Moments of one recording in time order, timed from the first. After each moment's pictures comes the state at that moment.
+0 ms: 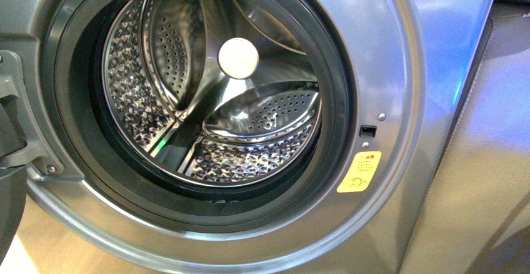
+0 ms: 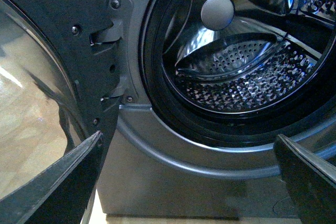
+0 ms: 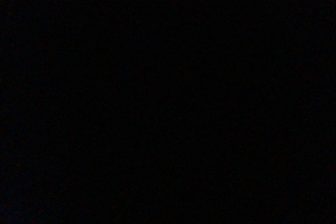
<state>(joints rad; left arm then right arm) 0.00 0.00 0.01 0.00 0.00 0.00 -0.81 2.94 1.11 0.67 -0.24 -0.20</state>
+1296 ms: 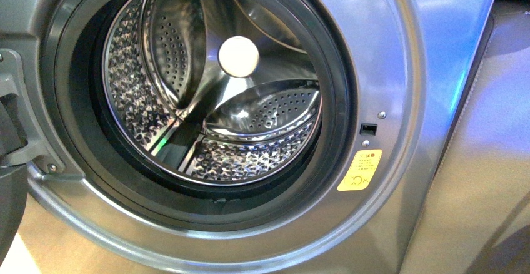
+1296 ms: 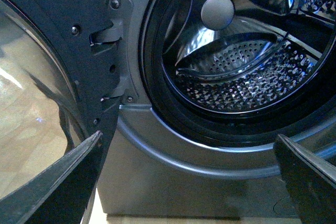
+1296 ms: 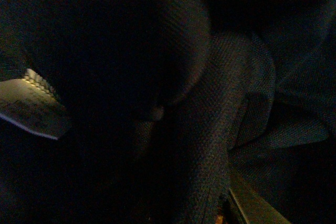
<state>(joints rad) 0.00 0.00 0.01 0.00 0.00 0.00 -0.79 2.70 0.89 0.73 -0.27 -0.19</state>
